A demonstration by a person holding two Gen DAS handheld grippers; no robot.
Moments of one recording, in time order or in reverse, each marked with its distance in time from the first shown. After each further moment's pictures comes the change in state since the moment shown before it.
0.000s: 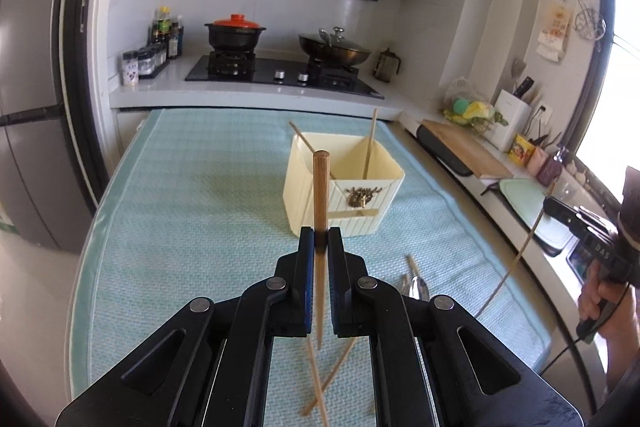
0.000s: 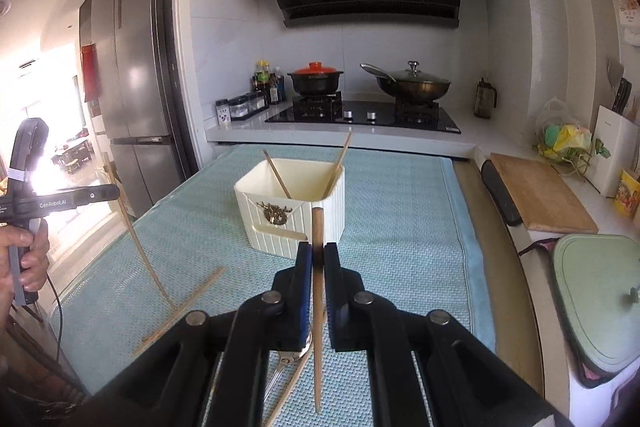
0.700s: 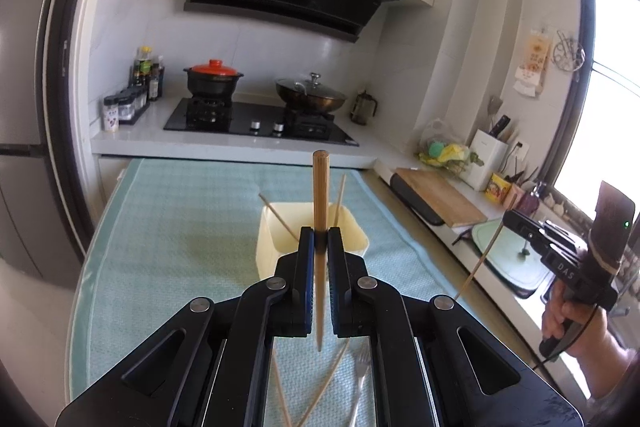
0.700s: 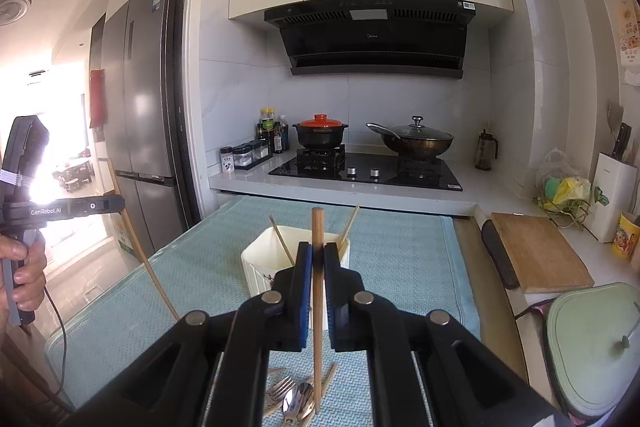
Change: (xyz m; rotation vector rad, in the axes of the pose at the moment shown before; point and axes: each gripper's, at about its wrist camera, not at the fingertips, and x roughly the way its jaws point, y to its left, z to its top) left arm -0.020 -0.021 0.064 0.015 -0.133 -0.067; right arm 0.000 0.014 0.057 -0.041 -0.140 -0.006
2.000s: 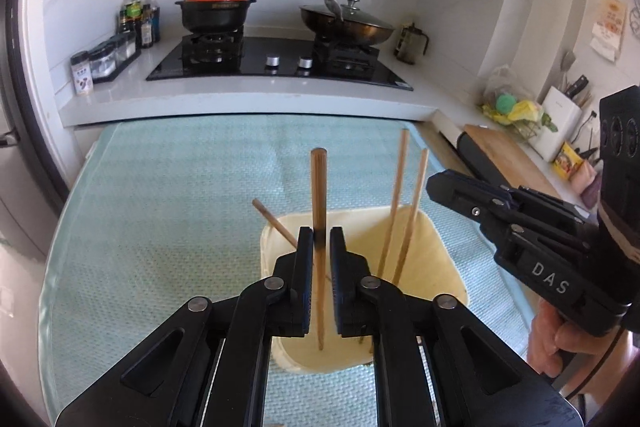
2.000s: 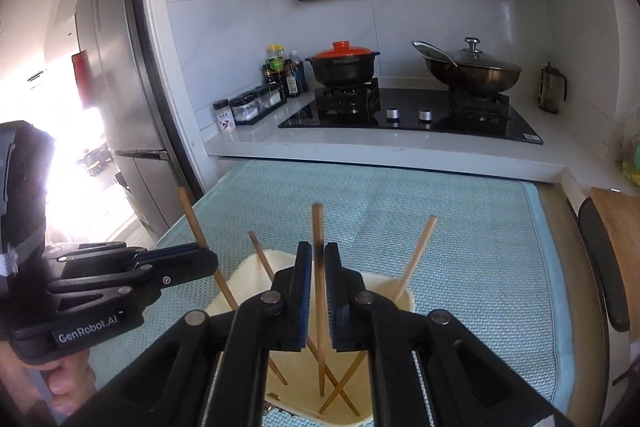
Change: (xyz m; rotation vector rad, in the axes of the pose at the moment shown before) left arm 0.236 0.025 0.016 -0.008 0.256 0.136; right arm 0.267 -0.015 0.014 0.106 0.266 0.117
